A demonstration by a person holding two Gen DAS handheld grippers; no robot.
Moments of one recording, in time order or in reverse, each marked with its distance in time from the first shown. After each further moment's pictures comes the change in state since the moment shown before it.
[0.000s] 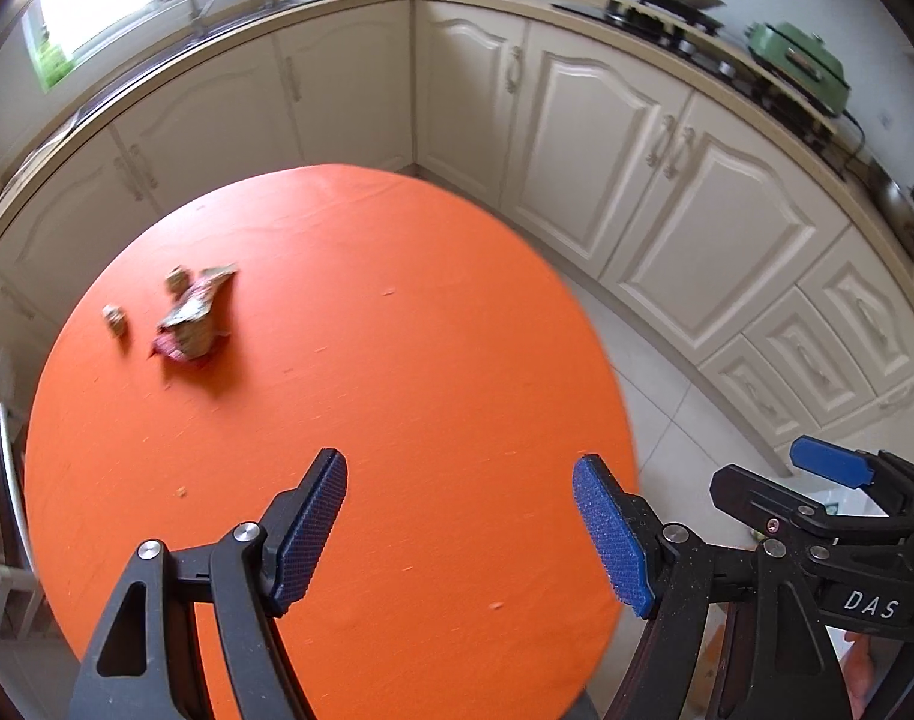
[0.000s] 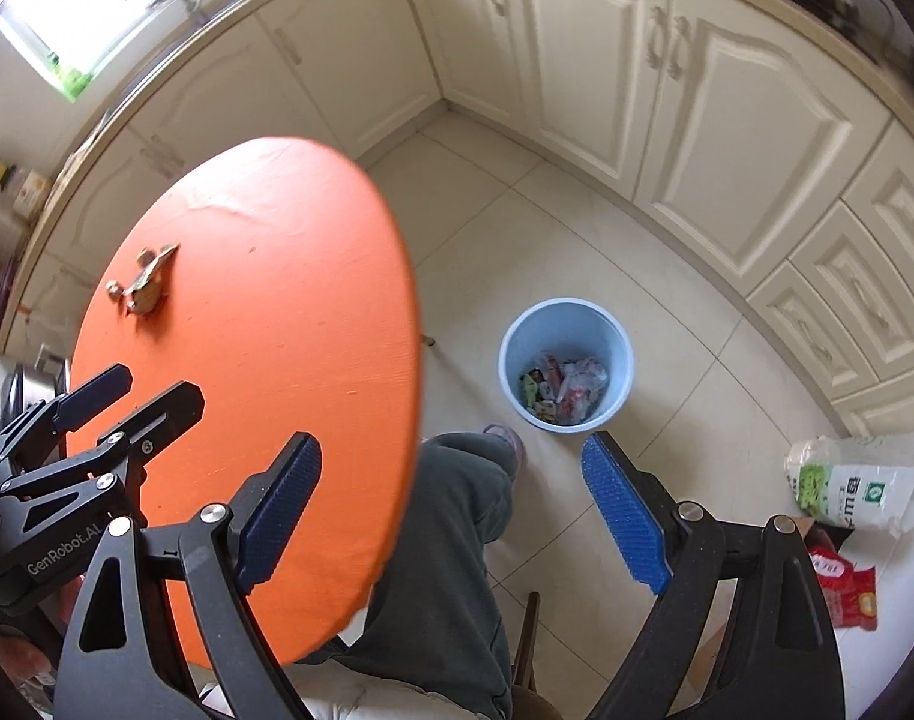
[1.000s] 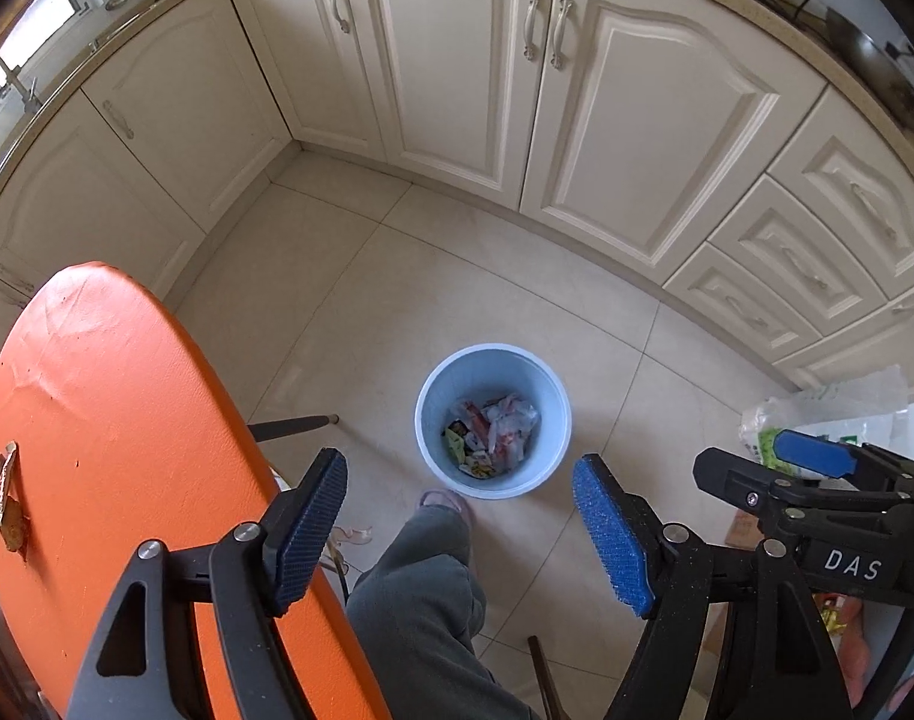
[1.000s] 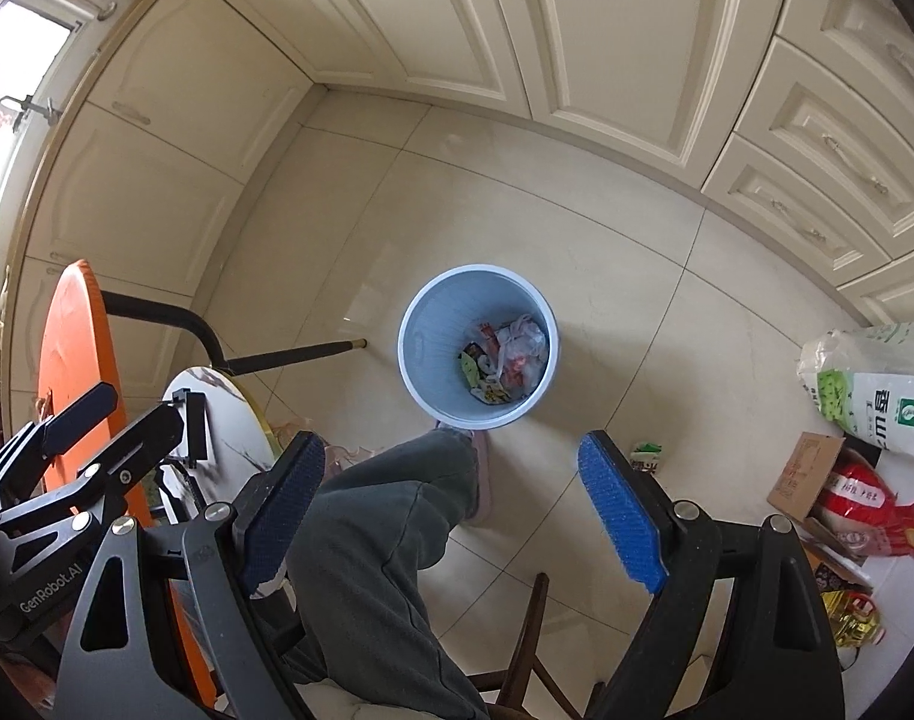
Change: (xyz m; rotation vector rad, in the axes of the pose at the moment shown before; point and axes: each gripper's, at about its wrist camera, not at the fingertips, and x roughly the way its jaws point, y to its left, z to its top) left arm 0.202 -0.217 0.111 0.281 0.177 -0.020; right arm 0.082 -0.215 0.039 0.326 0.125 0.032
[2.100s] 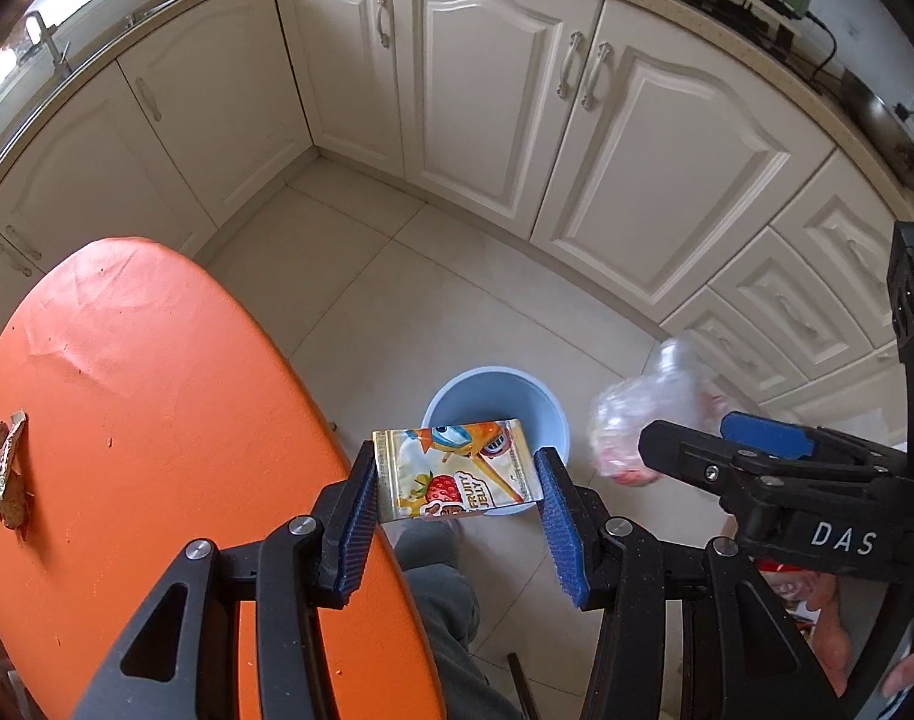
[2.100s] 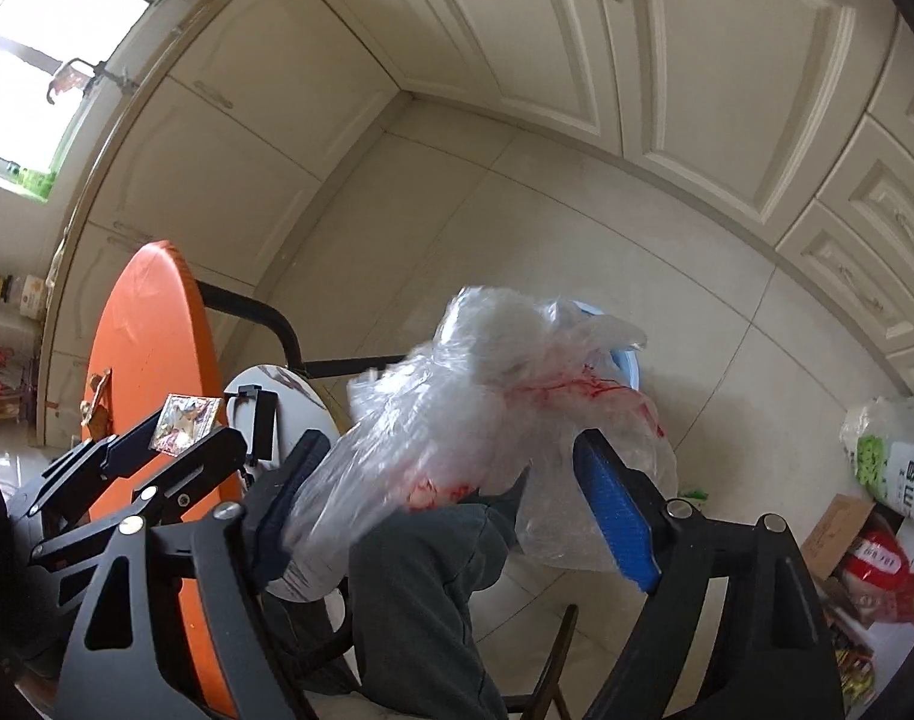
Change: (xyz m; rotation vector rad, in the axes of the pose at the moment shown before) left arm -0.038 0.059 -0.024 -0.092 -0.060 -0.044; right arm -0.001 0.060 0.015 -0.108 -0.037 0.128
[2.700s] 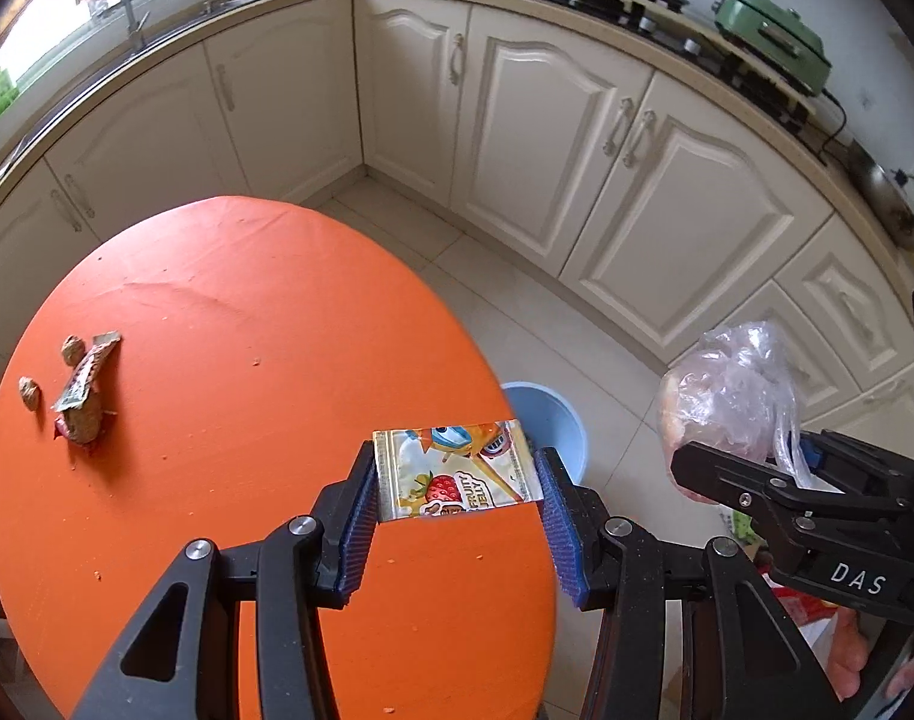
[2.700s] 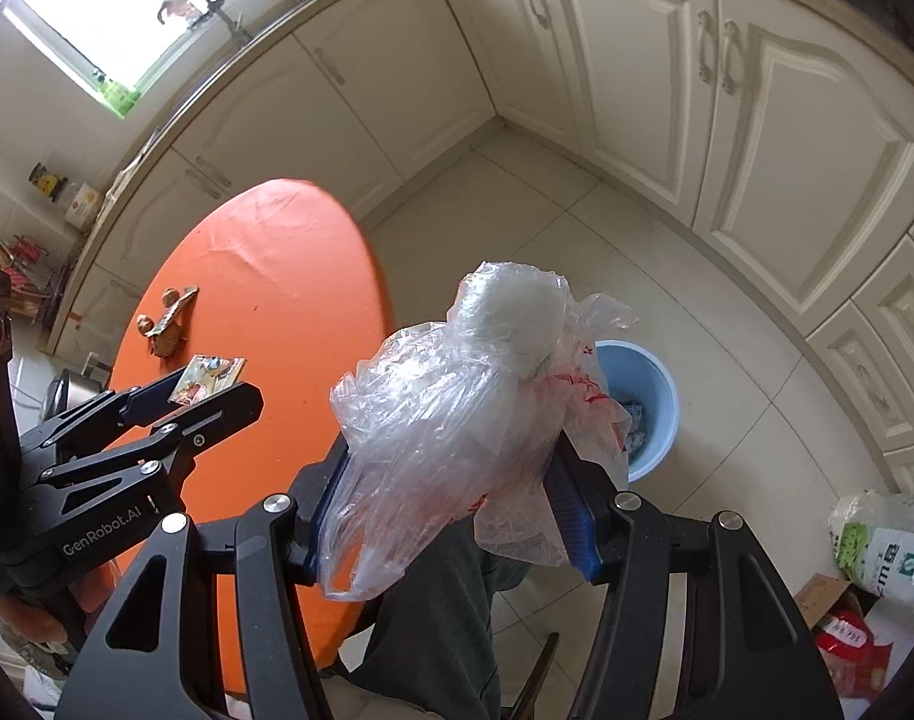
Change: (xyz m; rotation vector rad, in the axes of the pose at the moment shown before) left arm -0.096 0.053 -0.076 -0.098 -0.095 -0.004; right arm -0.040 0.094 -0.055 -0.249 -0.081 0.019
